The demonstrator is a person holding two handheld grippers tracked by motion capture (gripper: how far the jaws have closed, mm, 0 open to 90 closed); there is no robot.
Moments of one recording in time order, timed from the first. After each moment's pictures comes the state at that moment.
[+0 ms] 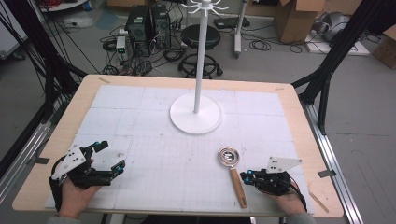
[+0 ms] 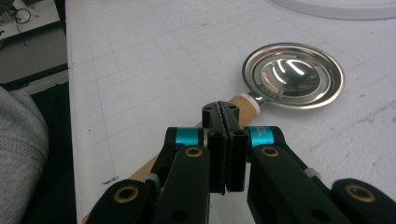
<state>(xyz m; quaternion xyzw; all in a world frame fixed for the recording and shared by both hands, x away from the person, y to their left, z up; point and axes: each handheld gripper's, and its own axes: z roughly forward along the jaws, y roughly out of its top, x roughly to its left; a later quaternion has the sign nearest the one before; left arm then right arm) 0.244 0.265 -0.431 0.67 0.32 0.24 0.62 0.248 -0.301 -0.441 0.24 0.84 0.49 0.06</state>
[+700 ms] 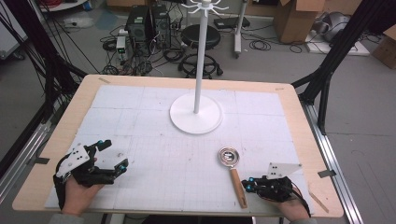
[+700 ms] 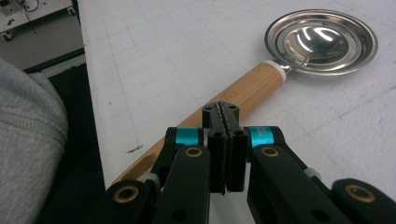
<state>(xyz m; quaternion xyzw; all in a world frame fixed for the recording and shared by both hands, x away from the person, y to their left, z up) 0.249 0.259 -0.432 0.68 0.32 0.24 0.62 0.234 -0.305 -0.446 0.24 0.85 0.46 0.04</state>
